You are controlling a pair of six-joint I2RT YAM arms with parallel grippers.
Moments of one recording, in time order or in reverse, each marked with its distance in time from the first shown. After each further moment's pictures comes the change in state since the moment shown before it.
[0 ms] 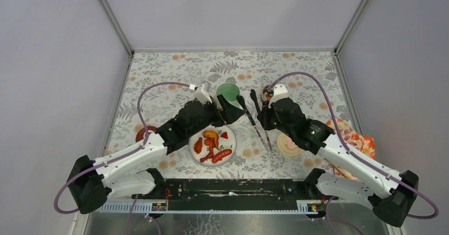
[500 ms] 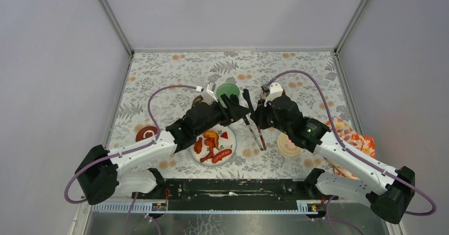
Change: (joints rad) left arm -0.031 0.126 -0.024 0.235 0.018 -0.155; right arm 0.000 0.045 0.007 0.076 -0.104 0.042
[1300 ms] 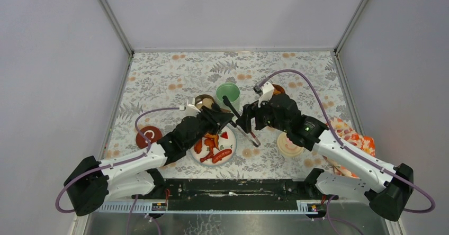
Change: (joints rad) left arm -0.007 -0.156 -0.248 0.078 -0.180 -0.330; right arm 0.007 0.031 0.030 0.063 -0.166 -0.073
